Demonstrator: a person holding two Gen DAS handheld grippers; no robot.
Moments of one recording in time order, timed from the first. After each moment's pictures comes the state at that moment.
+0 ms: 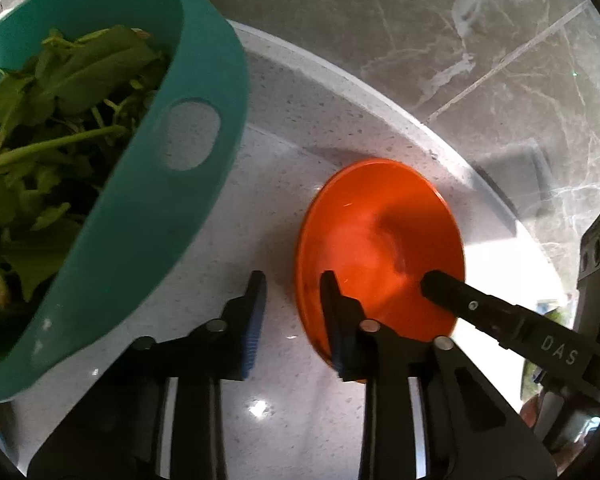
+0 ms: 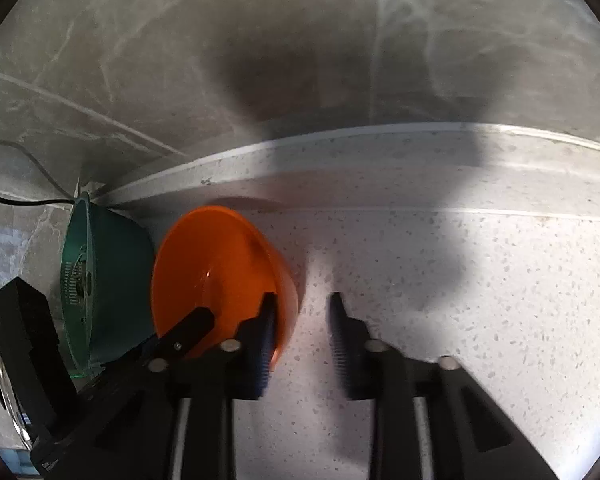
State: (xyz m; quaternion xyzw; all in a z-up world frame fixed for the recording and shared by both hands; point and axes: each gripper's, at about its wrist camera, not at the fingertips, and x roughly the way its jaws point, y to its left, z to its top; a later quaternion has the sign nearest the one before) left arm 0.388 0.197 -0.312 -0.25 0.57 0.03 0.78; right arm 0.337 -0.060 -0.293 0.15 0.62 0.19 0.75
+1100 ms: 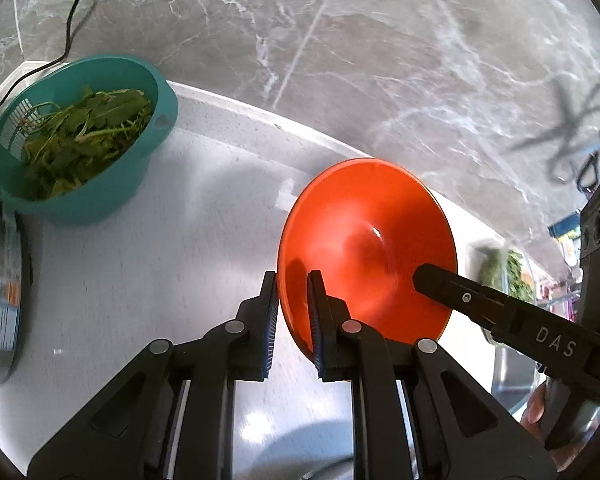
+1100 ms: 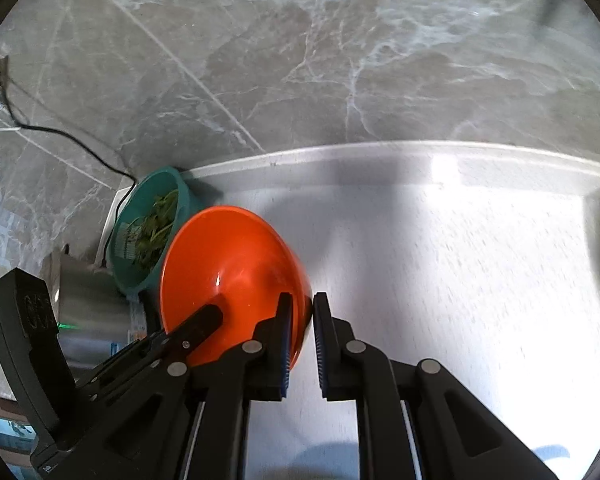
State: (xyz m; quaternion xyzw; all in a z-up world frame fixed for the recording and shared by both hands) left arm 0.252 0.068 -0.180 -0.21 0.51 -0.02 0.84; right arm 0.221 -0.103 -0.179 0.12 0.56 0.18 0.80
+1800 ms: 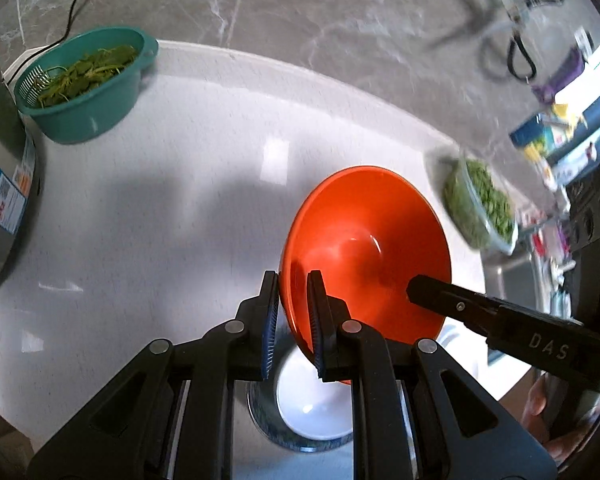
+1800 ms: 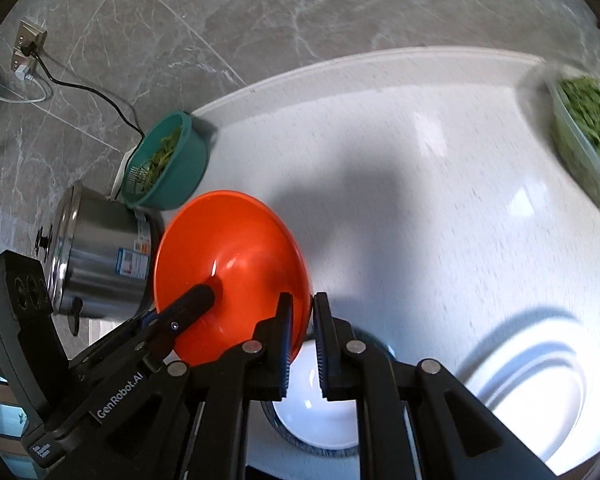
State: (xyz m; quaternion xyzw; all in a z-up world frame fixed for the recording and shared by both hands) left arm 0.076 0.039 -0.181 -0.16 0.53 -0.08 0.83; right arm 0.070 -0.162 -0.180 0.15 0.58 0.16 0.78
